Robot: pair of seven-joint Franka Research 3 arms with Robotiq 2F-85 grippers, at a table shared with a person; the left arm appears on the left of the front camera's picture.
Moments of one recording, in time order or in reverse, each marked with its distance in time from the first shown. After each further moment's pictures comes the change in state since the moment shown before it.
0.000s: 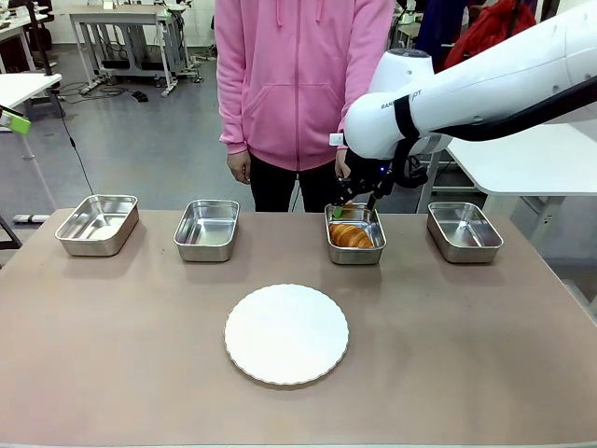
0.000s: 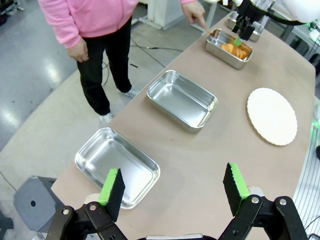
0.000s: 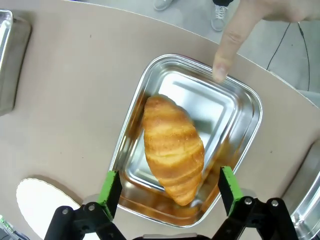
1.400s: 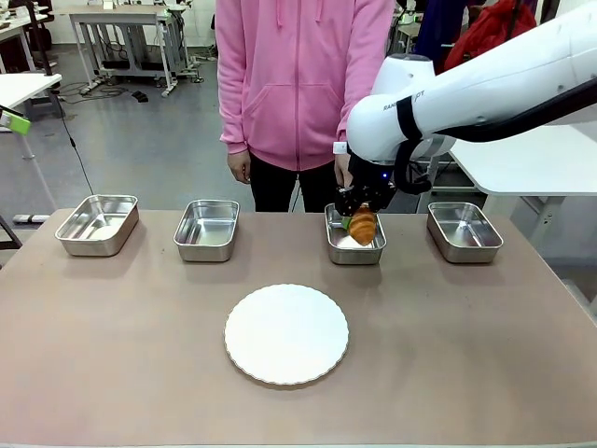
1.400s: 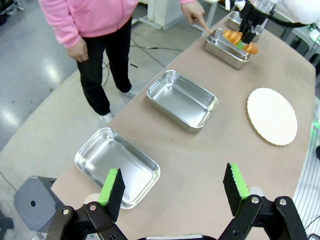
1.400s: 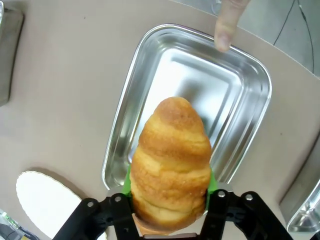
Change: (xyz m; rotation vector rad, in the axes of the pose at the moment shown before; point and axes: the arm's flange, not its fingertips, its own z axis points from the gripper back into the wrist) left arm 0.000 0.000 0.000 0.000 0.000 0.000; right arm -0.013 -0.001 -0.010 0.010 0.062 -0.032
